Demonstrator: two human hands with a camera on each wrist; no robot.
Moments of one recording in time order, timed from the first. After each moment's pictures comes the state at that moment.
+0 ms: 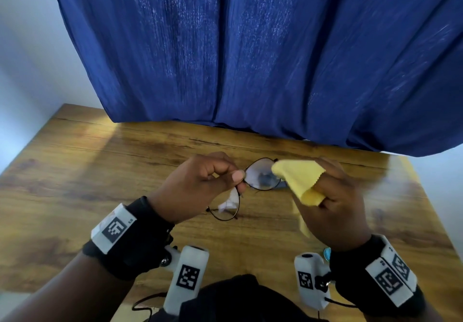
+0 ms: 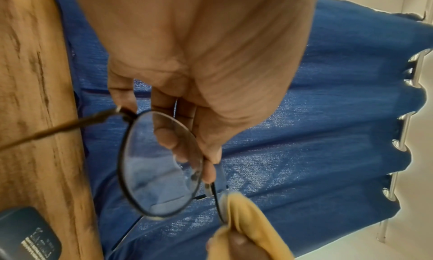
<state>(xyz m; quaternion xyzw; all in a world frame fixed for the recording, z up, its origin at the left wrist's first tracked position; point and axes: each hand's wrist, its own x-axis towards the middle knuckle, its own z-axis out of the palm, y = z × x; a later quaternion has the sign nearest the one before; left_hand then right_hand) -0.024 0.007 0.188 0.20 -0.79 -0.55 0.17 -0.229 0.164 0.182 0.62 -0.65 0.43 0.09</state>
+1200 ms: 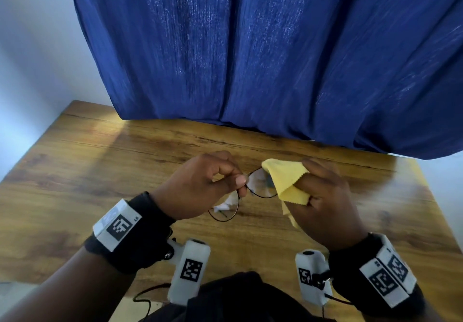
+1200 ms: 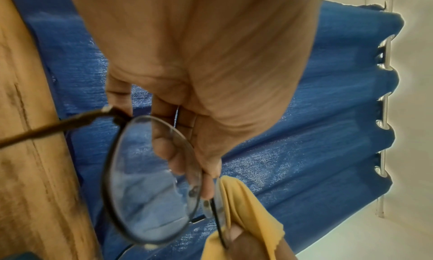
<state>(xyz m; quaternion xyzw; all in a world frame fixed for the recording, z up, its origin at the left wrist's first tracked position) -0.012 0.001 0.193 0.20 -0.84 -0.49 0.13 -0.216 0.152 0.180 0.66 -0.66 0.35 0.10</state>
